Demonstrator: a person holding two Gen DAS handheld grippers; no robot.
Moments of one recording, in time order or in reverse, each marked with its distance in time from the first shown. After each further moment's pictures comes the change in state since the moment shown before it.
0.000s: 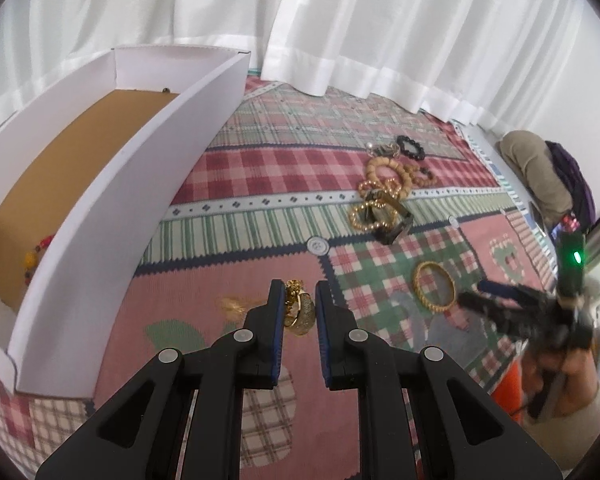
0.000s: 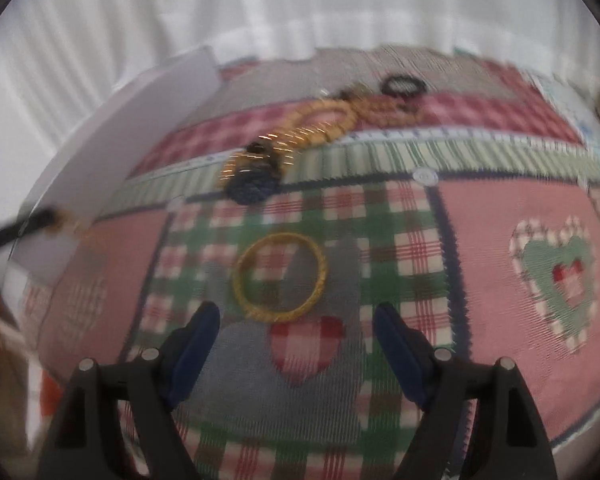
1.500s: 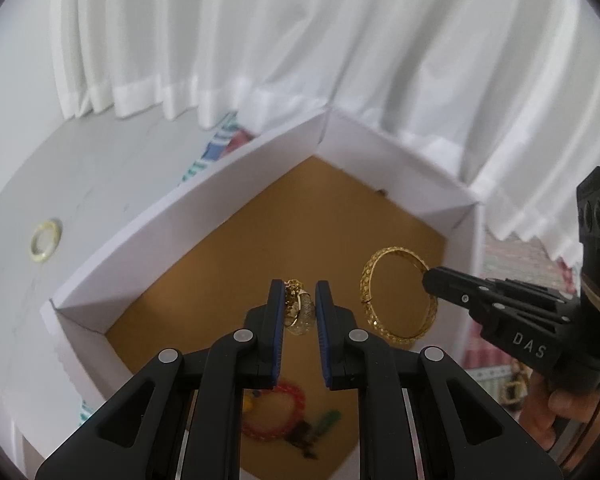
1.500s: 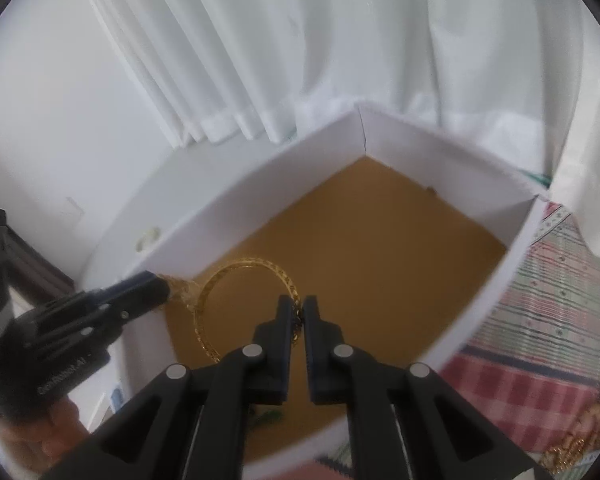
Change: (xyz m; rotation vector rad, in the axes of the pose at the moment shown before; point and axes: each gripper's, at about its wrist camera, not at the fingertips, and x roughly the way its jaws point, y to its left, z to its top) left arm -0.034 0.236 0.126 -0.349 -0.093 0.334; right arm 0.110 0.369 0.209 -0.395 0.068 0.348
